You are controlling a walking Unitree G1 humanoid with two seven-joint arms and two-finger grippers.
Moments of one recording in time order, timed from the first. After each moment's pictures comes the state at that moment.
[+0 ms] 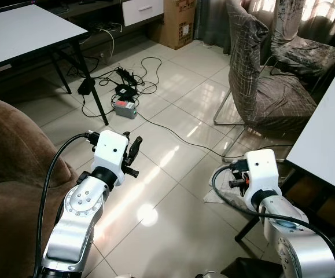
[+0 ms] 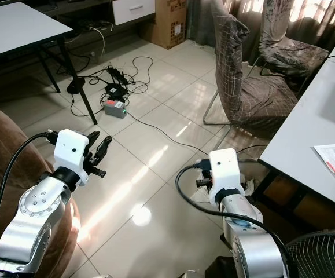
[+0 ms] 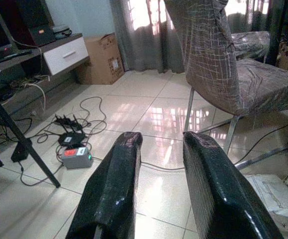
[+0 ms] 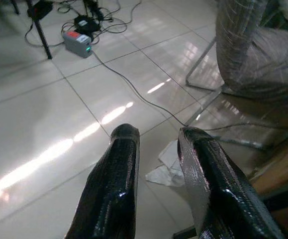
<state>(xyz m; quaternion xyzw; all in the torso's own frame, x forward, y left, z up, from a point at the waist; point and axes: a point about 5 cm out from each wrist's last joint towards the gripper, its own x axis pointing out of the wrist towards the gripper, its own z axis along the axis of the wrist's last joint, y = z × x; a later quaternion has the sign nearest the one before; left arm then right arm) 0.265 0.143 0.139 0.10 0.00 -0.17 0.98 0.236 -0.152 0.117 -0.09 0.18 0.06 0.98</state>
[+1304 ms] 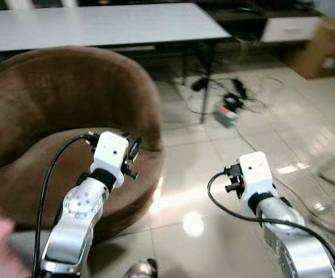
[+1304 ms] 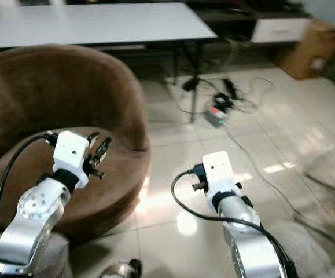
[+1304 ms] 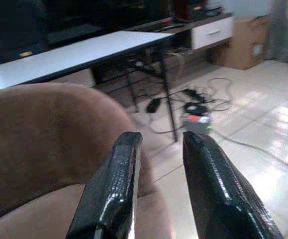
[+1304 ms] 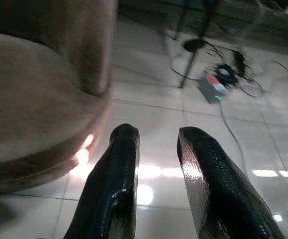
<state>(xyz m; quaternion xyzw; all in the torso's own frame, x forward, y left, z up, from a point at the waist) 0.263 0.145 0.137 0.11 0.00 -0.17 0.98 0.235 -0.148 0.110 -0.11 0.18 0.09 0.97</state>
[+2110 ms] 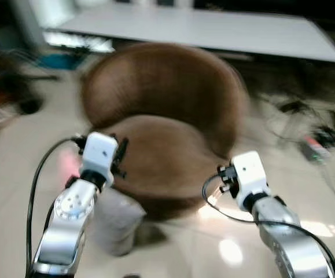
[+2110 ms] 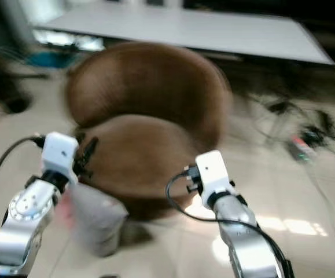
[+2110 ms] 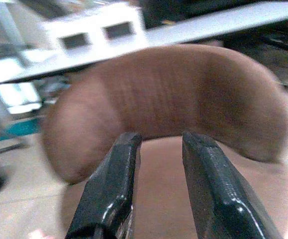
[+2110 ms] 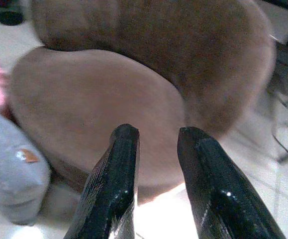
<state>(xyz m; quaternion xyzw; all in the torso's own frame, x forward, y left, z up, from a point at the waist) 0.263 0.160 0.135 0.12 -0.01 -0.12 0.99 0.237 -0.143 0.110 -0.12 0.16 0.12 0.97</state>
